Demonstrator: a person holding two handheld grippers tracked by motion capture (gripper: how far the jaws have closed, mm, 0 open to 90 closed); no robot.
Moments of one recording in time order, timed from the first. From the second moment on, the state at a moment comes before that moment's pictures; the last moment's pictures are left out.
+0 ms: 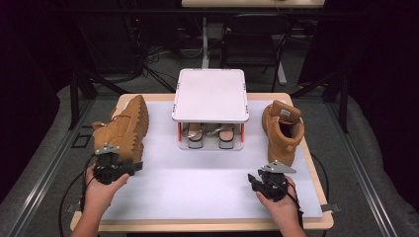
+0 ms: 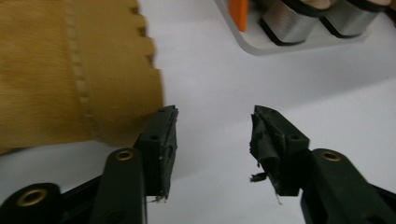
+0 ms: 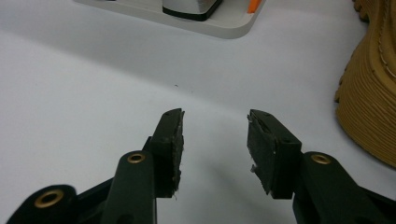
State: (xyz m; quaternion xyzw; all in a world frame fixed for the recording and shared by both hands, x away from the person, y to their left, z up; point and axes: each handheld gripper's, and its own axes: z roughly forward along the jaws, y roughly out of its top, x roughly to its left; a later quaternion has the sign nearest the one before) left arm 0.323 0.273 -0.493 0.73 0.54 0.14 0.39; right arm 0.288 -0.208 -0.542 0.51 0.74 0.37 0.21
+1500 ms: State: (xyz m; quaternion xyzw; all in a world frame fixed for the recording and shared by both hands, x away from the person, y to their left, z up) left arm 0.418 0.362 -0.464 0.66 0.69 0.10 0.30; right arm 0.286 -0.201 -0.544 0.50 0.75 0.38 0.21
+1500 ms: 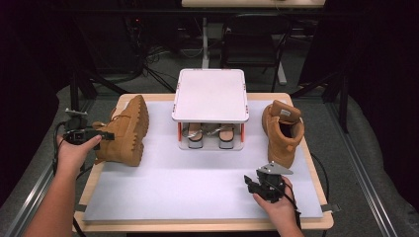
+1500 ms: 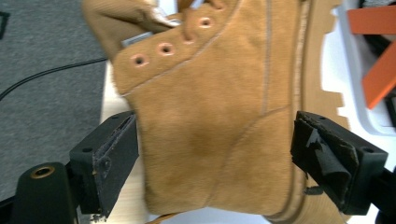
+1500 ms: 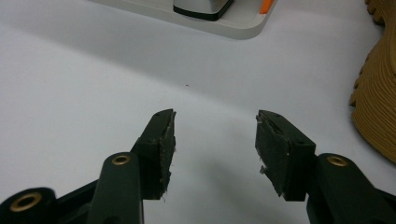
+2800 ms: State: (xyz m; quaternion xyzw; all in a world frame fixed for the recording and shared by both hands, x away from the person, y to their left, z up) left arm 0.414 0.340 -0.438 0.68 0.66 0.13 0.29; right arm 0.287 -0.199 -0.545 0.50 0.75 0.38 0.20
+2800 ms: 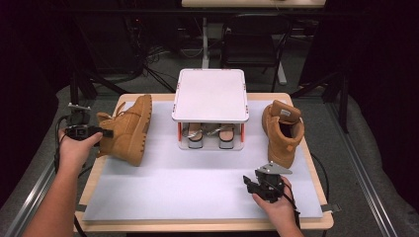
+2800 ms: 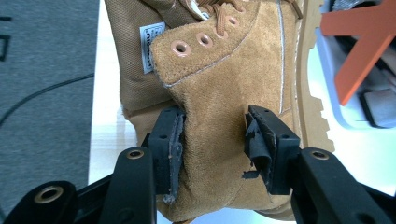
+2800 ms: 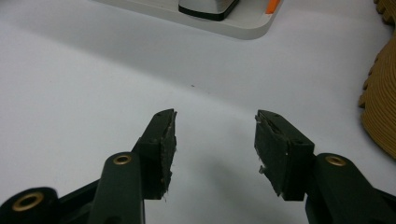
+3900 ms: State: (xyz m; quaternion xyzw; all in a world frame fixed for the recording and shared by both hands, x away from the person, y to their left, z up) left arm 0.416 0.309 -0.419 0.71 0.62 0.11 0.32; right arm 0.288 -0.201 -0.545 0.50 0.75 0.38 0.20
